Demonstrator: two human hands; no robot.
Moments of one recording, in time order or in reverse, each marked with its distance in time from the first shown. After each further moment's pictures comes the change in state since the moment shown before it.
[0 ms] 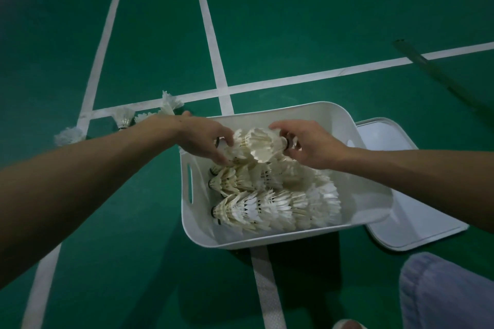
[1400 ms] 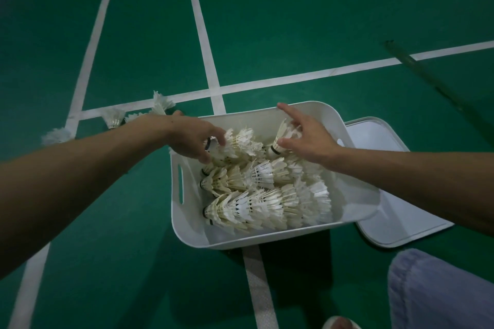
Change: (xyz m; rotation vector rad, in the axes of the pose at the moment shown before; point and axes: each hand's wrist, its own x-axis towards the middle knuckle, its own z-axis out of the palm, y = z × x) left_hand 0.011 -0.009 0.005 0.039 0.025 0.028; right_hand -0.004 0.012 0.001 0.387 0.192 0.350
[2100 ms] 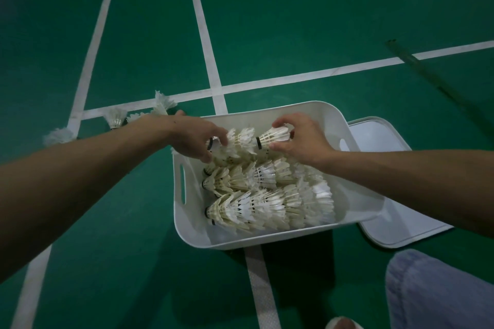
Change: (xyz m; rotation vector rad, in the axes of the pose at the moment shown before) left_hand -0.001 0.002 0.000 0.004 0.005 -0.002; right_hand 0.000 -0.008 0.016 -0.142 0.079 -0.048
